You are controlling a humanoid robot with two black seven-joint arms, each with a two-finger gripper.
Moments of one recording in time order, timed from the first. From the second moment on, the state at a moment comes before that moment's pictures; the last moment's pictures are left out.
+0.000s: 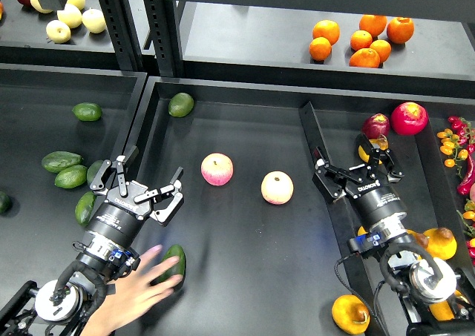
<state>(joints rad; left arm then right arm) 0.09 0.00 -1.28 -1.30 -0.16 -0.46 0.19 0.06 0.01 1.36 1.27 0.29 0.28 -0.23</state>
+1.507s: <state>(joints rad) 0.09 0.00 -1.28 -1.31 -0.16 -0.46 0.19 0.05 0.01 1.35 1.27 0.29 0.28 -0.23</state>
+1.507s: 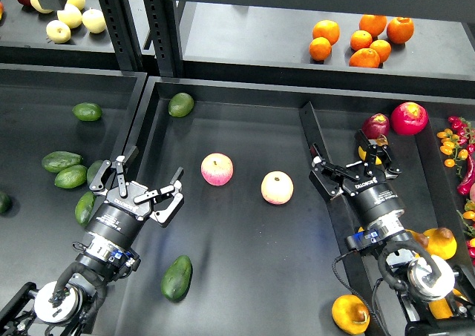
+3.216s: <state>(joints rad) -0.51 0.56 -0.74 -1.25 -0.10 -0.49 0.49 0.07 0.02 1.35 1.27 0.28 0.27 -0.23</state>
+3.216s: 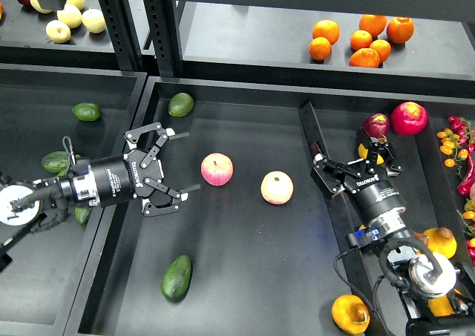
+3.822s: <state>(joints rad) -1.06 0.61 -0.10 -1.13 0.17 -0.49 0.49 0.16 0.02 1.36 1.27 0.28 0.17 -0.23</state>
